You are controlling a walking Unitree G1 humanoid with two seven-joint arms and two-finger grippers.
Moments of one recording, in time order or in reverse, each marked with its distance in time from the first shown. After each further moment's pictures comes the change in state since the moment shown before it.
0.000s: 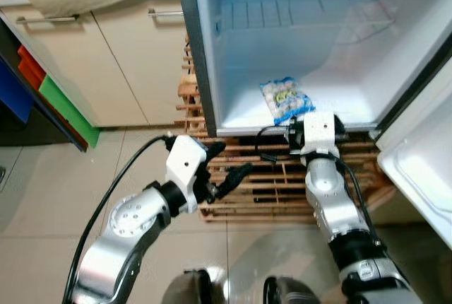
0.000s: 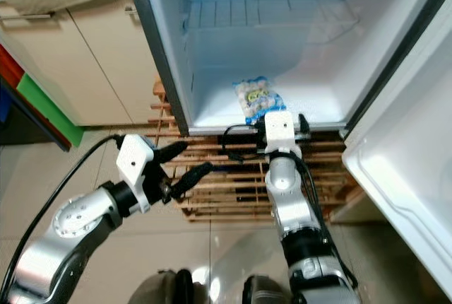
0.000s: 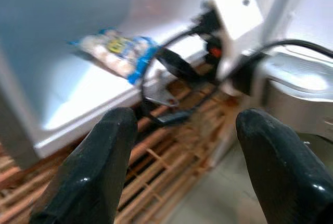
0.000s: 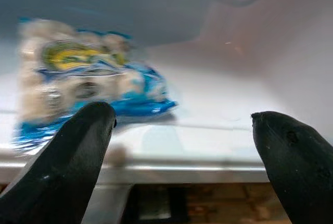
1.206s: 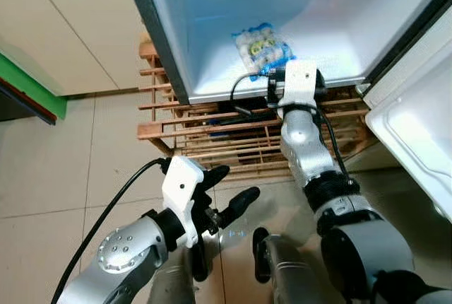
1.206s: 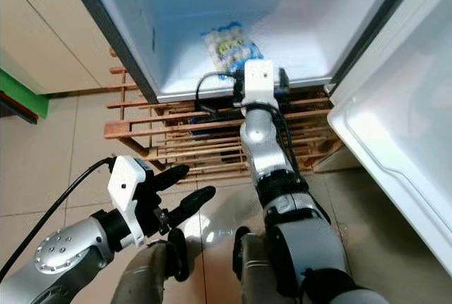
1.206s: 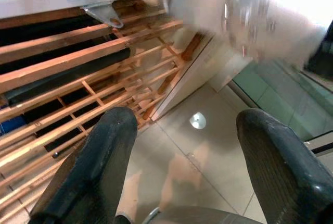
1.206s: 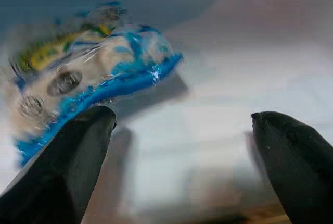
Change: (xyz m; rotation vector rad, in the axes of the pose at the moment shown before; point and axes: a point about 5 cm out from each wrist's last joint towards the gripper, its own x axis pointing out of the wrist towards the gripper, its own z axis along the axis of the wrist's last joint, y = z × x) left arm -0.016 -0.030 0.000 -0.157 0.054 0.020; right arm 0.042 0.035 0.089 0.318 -0.043 0.071
